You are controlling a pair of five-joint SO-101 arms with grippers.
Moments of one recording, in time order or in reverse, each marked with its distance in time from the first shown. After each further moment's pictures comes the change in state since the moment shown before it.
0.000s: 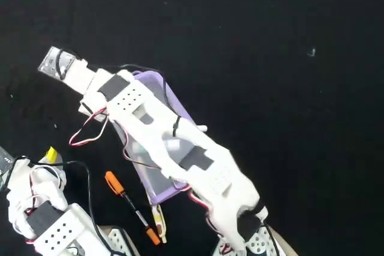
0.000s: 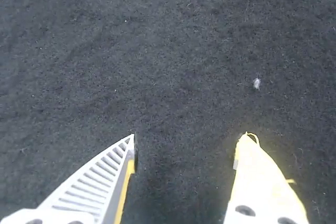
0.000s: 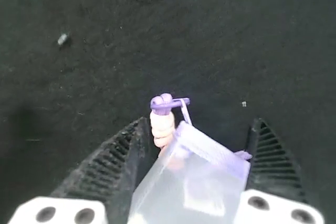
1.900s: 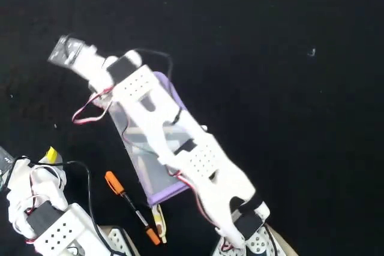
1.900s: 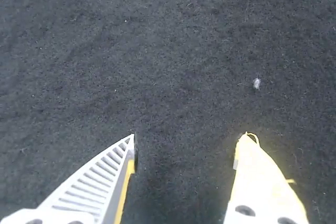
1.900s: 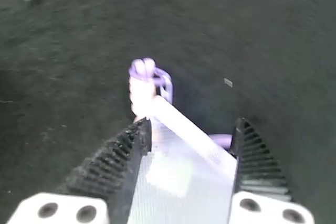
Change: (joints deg) left arm 0.0 0.1 0.0 0.0 0.0; right arm 3.1 17.4 -34.2 23.3 7.3
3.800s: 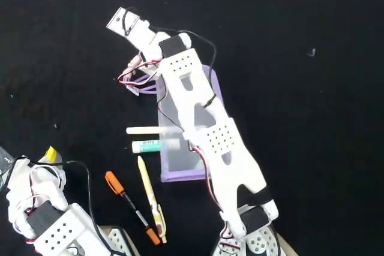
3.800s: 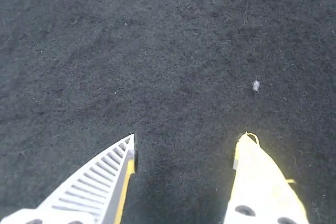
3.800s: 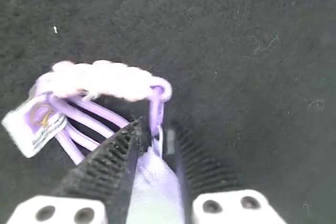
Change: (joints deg) left arm 0.0 0.0 0.0 -0.5 0.0; right arm 18.4 10.6 -13.3 -3.0 6.5
